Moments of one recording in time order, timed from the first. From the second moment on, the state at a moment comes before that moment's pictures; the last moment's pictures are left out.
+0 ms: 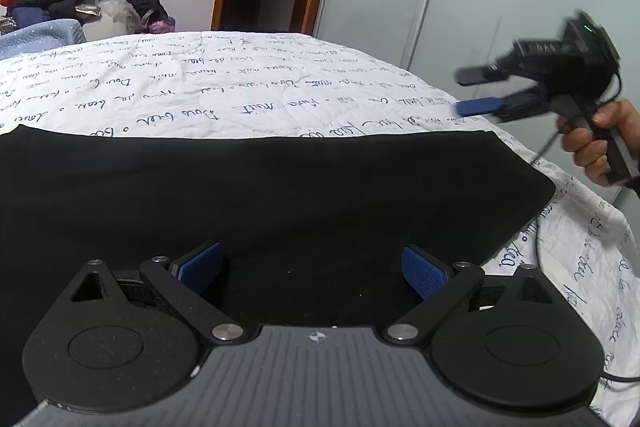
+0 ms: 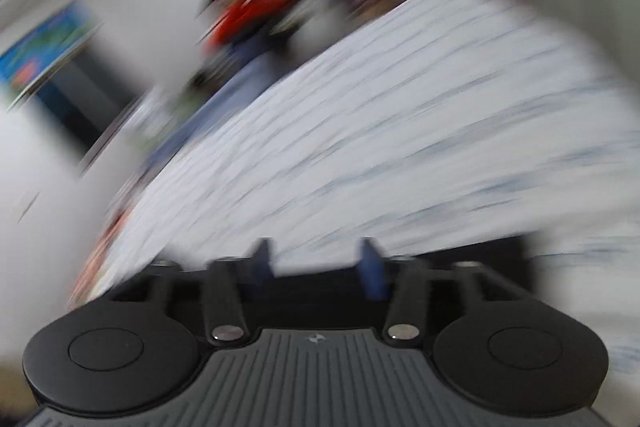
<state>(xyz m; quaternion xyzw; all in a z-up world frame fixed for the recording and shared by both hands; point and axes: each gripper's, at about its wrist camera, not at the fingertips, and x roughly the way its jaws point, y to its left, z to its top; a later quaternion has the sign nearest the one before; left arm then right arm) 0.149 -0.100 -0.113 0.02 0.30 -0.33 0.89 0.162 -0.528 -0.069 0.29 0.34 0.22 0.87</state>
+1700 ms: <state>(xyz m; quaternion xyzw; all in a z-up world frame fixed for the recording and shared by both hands) 0.173 -0.041 -0.120 -0.20 0.30 -0.34 0.87 0.427 -0.192 -0.091 0.34 0.55 0.50 0.57</state>
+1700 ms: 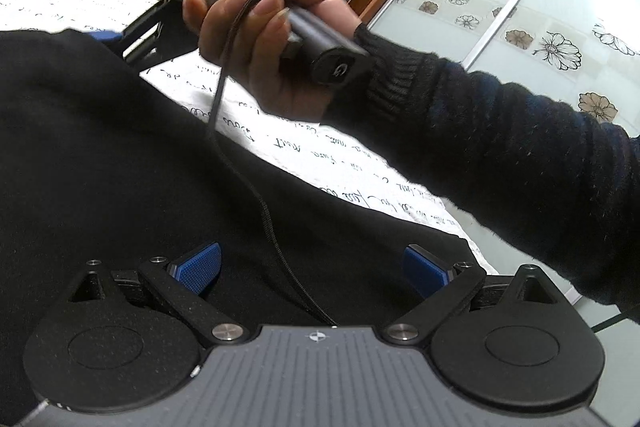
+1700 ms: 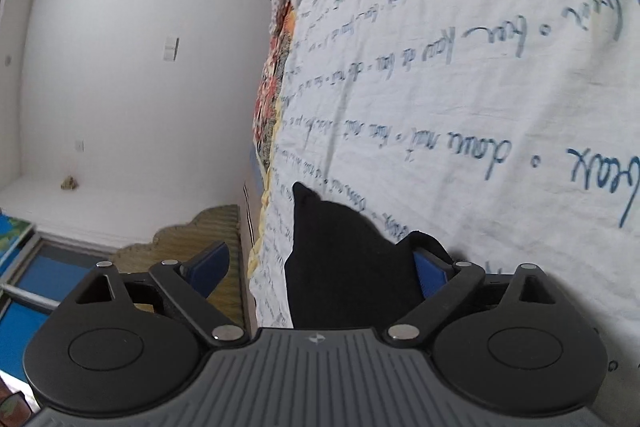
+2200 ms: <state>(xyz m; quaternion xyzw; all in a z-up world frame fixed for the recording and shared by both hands) 0.169 -0.034 -0.114 -0.20 0.29 -0.32 0.88 0.361 -0.285 -0.048 0.31 0.48 0.42 0.71</state>
